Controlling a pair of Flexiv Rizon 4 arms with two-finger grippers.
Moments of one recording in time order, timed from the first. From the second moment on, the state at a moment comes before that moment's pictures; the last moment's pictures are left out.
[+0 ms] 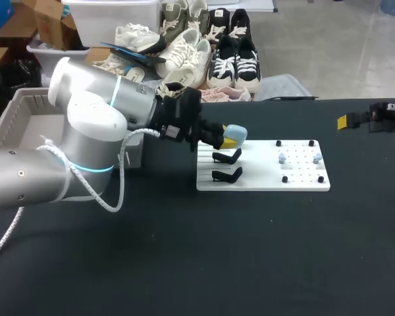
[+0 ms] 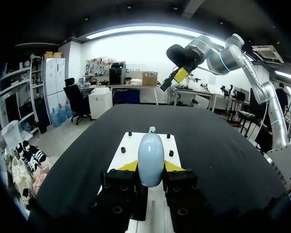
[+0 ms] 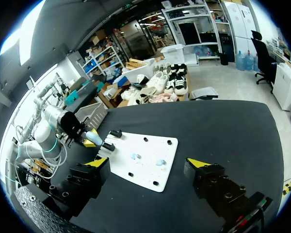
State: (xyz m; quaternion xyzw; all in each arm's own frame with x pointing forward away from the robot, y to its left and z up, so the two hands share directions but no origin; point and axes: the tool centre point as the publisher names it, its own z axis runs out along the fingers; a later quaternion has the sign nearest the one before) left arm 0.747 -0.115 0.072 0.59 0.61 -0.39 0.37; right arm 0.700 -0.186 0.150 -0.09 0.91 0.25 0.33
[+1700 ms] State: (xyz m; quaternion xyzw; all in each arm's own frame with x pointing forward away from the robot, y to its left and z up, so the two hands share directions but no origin) left arm 0.719 -0.185 0.107 0.60 0.60 -0.37 0.38; right arm 0.722 -0.077 0.119 -0.23 0.89 0.29 0.26
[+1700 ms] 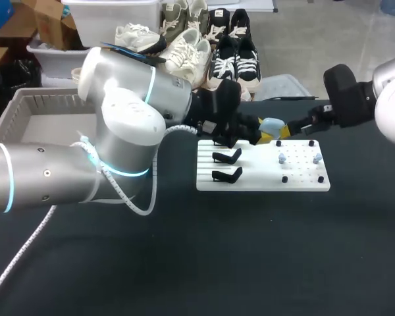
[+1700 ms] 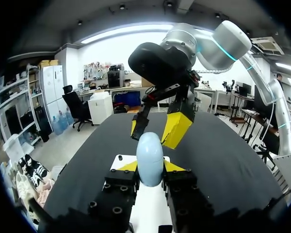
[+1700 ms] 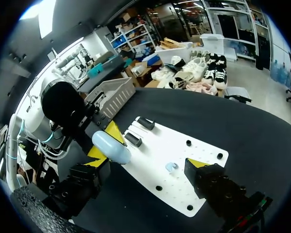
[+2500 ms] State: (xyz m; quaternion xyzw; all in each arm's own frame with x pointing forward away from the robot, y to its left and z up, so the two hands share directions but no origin) left arm 0.708 -0.183 0.104 0.61 0.56 -0.40 0.40; right arm 0.715 -0.112 0.141 -0.19 0.90 0.27 0.28
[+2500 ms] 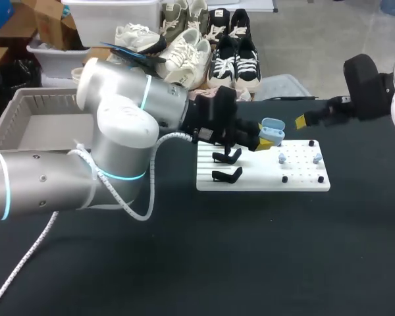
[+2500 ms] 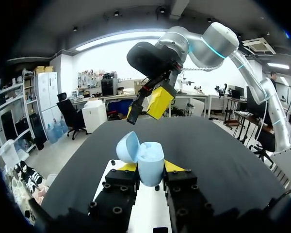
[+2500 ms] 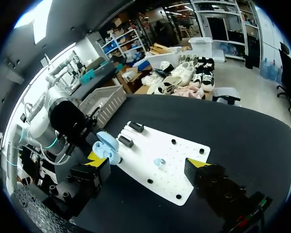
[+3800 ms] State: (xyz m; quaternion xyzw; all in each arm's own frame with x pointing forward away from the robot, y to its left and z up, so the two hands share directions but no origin) left arm 0.718 -0.163 0.097 0.56 0.55 -0.42 0.47; right arm 0.688 -0.148 0.116 -0.13 0.93 0.21 0.26
